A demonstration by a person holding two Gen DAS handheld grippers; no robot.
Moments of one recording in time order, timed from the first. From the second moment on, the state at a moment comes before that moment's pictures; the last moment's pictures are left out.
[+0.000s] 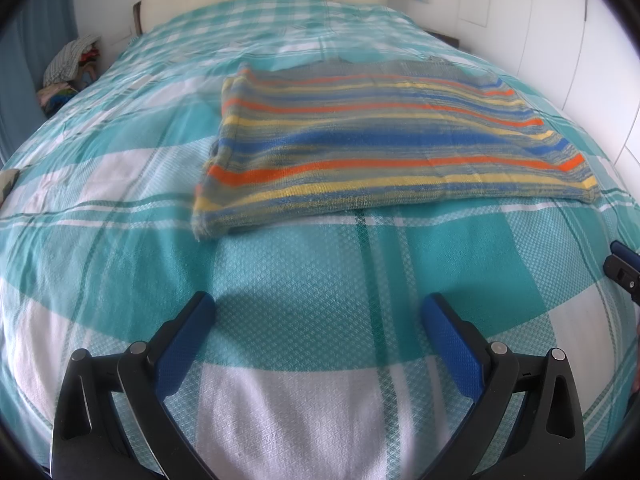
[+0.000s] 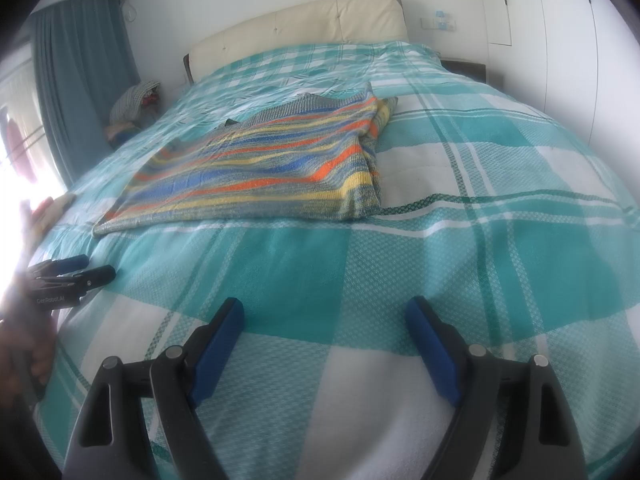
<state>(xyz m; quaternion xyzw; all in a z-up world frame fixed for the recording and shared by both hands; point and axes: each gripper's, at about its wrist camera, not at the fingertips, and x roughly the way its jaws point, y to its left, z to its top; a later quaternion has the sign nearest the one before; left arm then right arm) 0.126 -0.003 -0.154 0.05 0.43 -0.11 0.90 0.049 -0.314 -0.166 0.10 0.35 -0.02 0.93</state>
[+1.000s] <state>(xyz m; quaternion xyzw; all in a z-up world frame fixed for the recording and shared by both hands) 0.126 -0.003 -0.154 0.05 0.42 -0.11 0.90 0.050 -0.315 -0.165 0.10 0.35 -0.01 0.93</state>
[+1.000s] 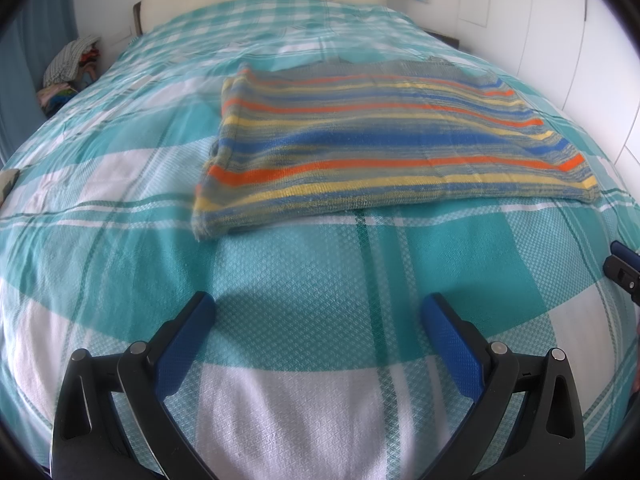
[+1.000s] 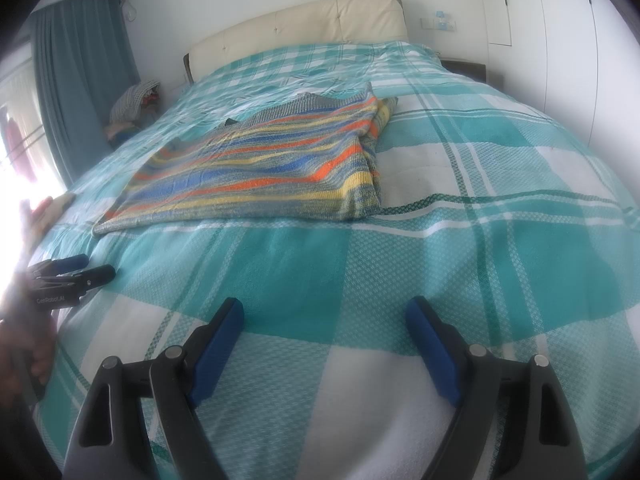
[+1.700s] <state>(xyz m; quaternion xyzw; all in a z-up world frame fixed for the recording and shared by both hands) 0.118 -0.244 -0.128 0.27 0.34 -0.36 0.83 0.245 -0.472 -0.132 0.33 0.49 0.15 0.80</state>
